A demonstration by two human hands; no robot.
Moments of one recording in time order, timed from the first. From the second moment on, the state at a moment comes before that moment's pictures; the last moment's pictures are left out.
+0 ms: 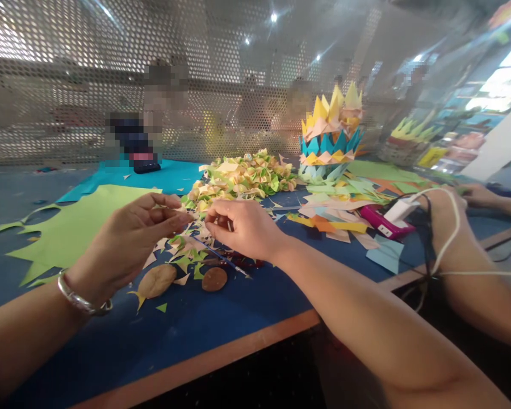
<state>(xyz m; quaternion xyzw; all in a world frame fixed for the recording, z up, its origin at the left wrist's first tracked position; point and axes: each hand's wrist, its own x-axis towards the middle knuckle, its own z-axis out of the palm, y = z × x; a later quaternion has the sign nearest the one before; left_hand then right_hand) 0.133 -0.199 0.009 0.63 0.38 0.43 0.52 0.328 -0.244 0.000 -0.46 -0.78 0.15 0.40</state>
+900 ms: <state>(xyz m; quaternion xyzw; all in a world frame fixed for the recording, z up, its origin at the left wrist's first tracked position) 0.114 -0.168 0.005 0.82 0.41 0.24 0.31 0.324 -0.249 0.014 -0.57 -0.81 0.13 0.07</state>
